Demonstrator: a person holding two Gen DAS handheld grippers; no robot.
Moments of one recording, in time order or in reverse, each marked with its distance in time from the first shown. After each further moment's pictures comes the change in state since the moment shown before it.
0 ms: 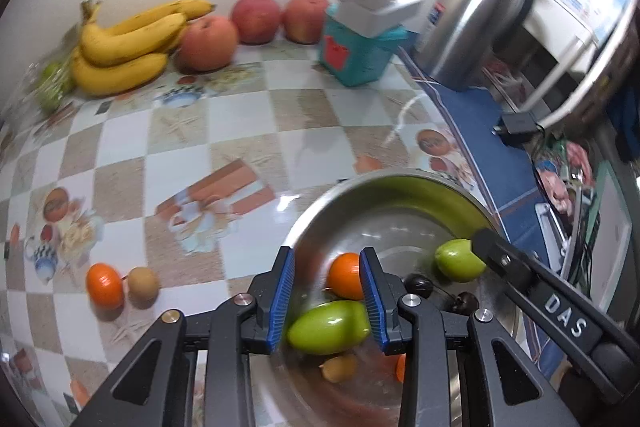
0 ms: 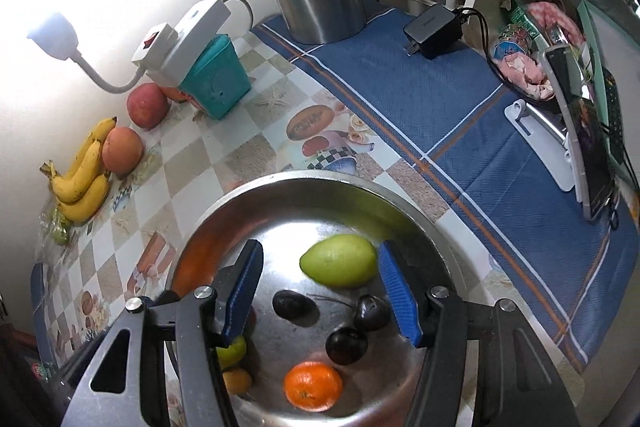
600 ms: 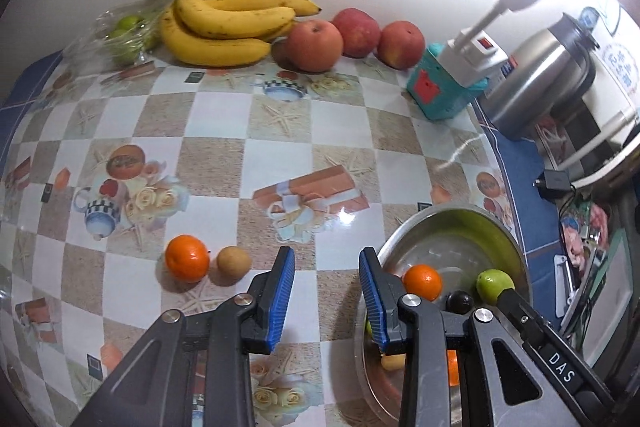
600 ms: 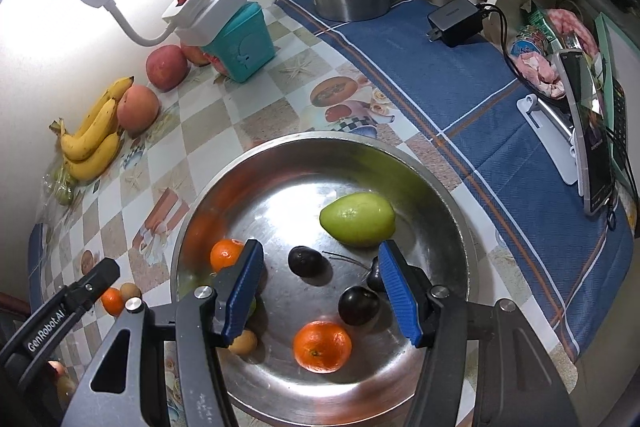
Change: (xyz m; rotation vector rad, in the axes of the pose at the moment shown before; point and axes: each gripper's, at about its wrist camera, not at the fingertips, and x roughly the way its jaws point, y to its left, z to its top) left arm -0.033 0.062 -0.001 -0.205 -0.024 0.081; right arm -0.006 0.016 -0.018 -0.085 0.067 0.008
